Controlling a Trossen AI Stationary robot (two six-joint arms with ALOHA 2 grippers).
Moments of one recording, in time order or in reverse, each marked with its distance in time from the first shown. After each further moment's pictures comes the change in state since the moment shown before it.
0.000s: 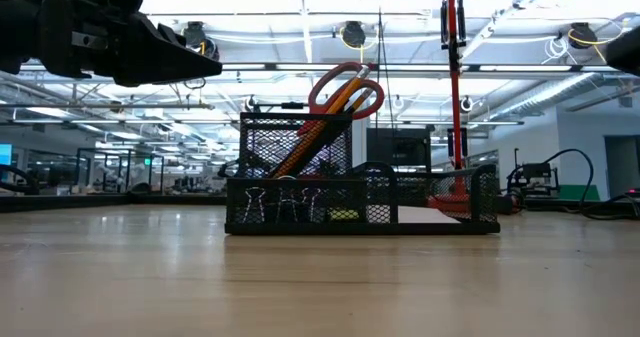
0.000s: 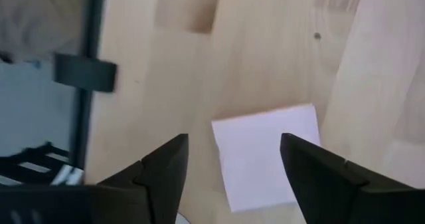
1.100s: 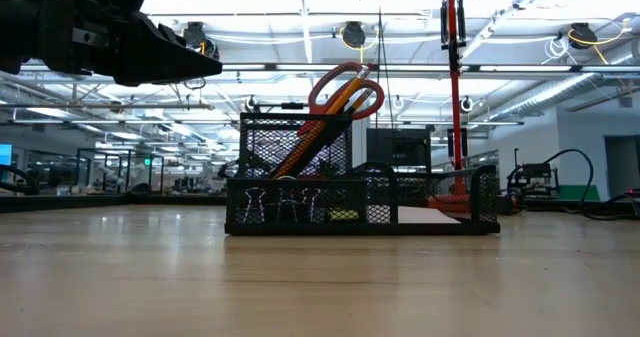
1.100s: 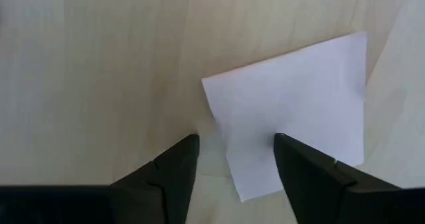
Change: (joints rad) left arm 0.000 0.000 0.000 0.004 0.000 -0.026; right arm 0.154 0.335 0.006 -0.148 0.129 0.129
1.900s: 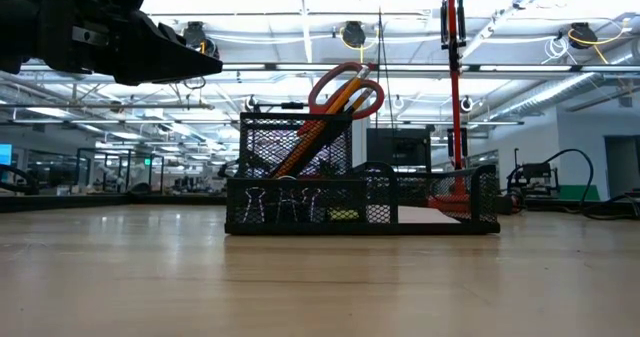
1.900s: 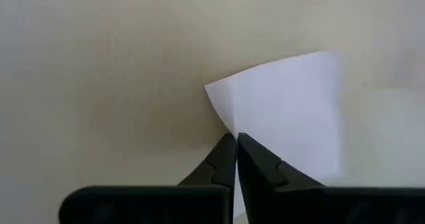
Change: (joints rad) left arm 0.000 0.000 0.000 0.005 0.000 0.000; right arm -0.006 -0.106 0.019 0.057 0.111 0.077
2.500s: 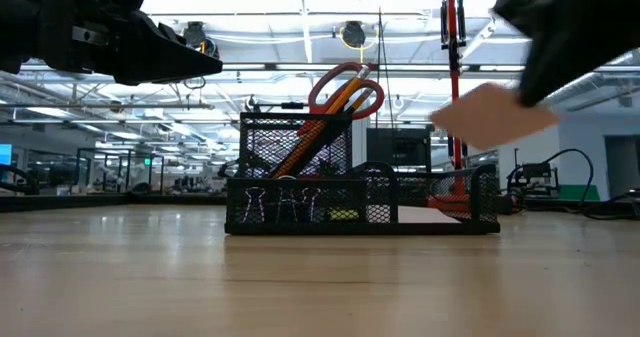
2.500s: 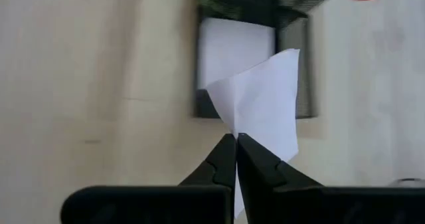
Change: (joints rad) left arm 0.000 0.000 0.000 0.000 0.000 -0.004; right arm -0.228 -0.243 0.014 -0.009 0.375 -0.366
